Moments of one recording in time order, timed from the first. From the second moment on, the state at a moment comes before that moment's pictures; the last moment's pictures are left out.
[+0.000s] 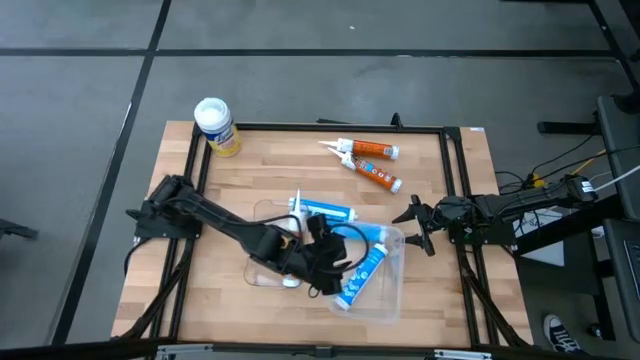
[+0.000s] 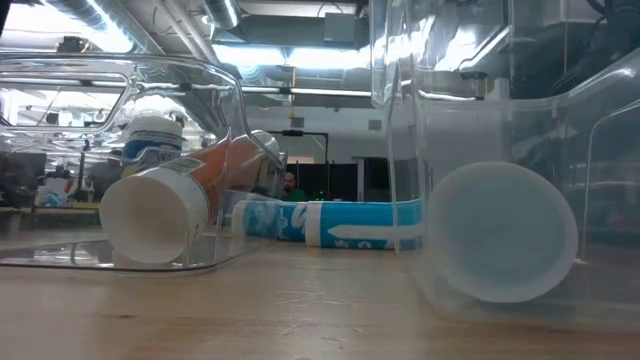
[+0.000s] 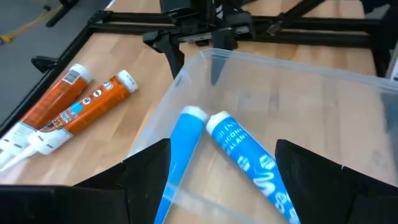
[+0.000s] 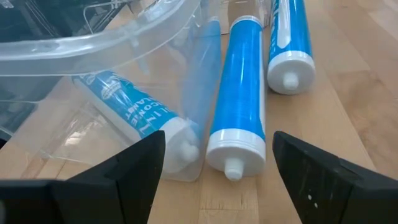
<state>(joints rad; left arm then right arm) -0.43 1.90 1.76 -0.63 -0.62 -0.39 0.15 0.43 0.01 0.02 -0.03 0.20</state>
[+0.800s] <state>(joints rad) -0.26 1.87 1.76 -0.65 -0.63 -0.19 0.15 0.43 0.01 0.02 -0.03 0.20</state>
